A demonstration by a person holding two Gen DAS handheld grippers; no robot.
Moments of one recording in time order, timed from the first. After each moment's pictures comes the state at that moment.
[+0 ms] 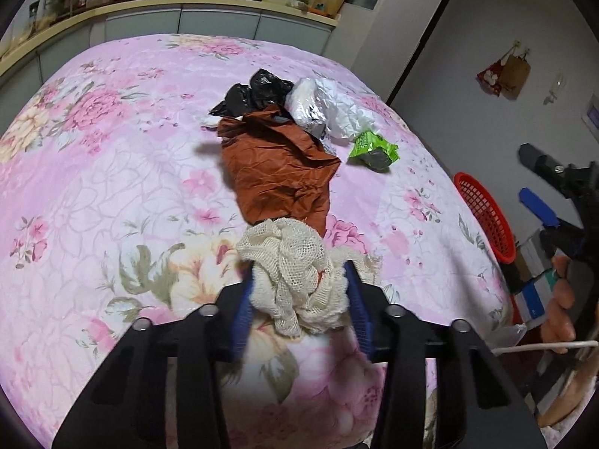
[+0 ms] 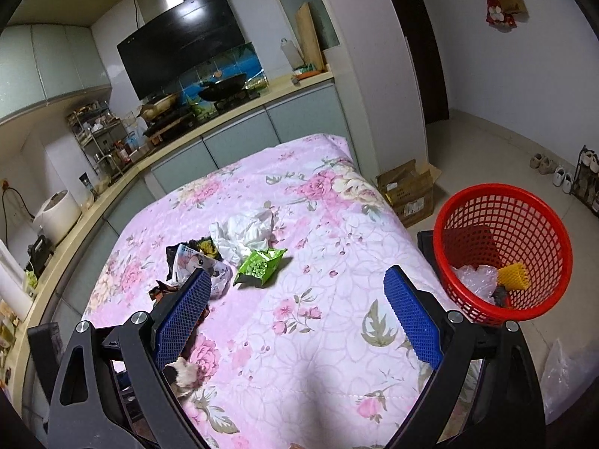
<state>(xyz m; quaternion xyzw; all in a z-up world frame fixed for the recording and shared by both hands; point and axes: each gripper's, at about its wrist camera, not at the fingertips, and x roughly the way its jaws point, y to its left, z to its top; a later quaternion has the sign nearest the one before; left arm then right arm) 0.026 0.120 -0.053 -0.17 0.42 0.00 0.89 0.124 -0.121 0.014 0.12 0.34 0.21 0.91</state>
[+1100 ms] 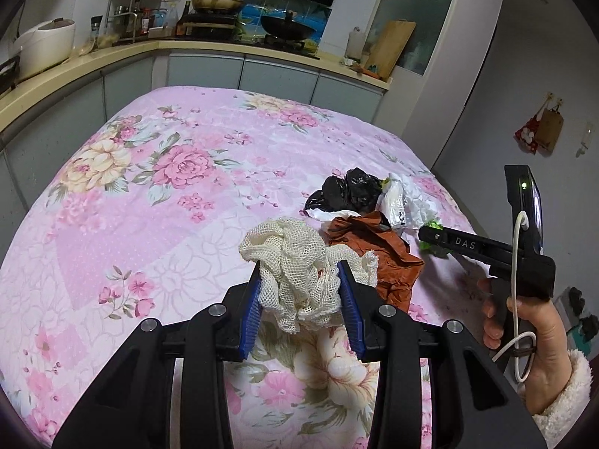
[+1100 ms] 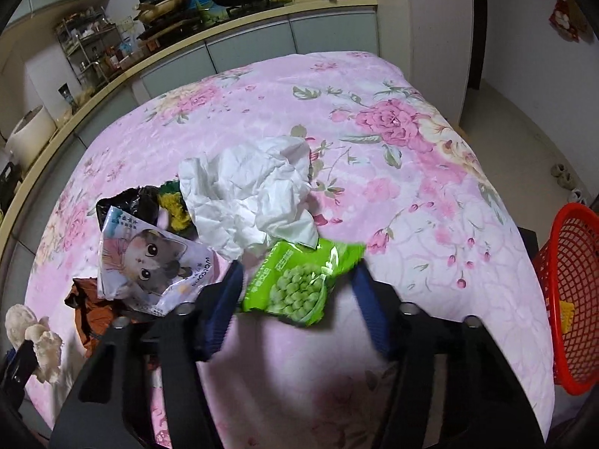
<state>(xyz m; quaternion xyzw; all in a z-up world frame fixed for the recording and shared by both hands) 0.014 0.177 -0.020 -0.18 0.33 0.11 0.92 0.220 -0.007 -0.056 0.00 0.46 0.23 0.86</state>
